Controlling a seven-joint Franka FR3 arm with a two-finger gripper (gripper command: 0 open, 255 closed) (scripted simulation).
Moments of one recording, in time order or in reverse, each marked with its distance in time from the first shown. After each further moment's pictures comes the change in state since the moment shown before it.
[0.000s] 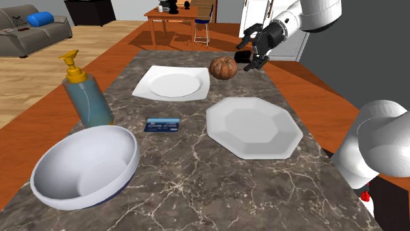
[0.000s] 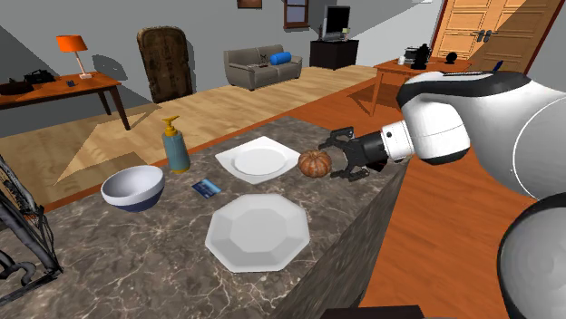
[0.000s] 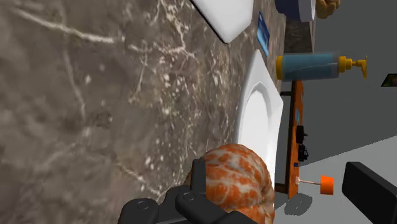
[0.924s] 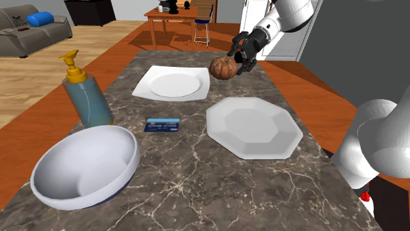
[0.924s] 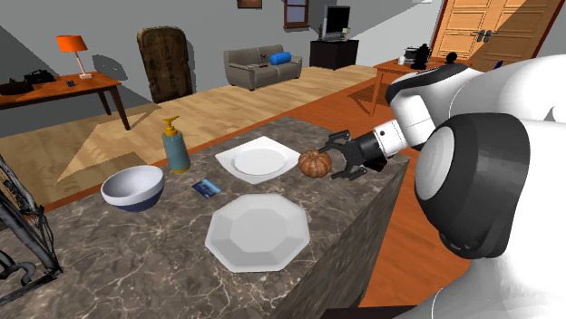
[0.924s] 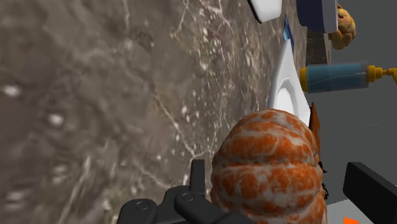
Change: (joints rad) arm 0.080 0.301 -0.106 0.222 -0.002 -0.185 -0.107
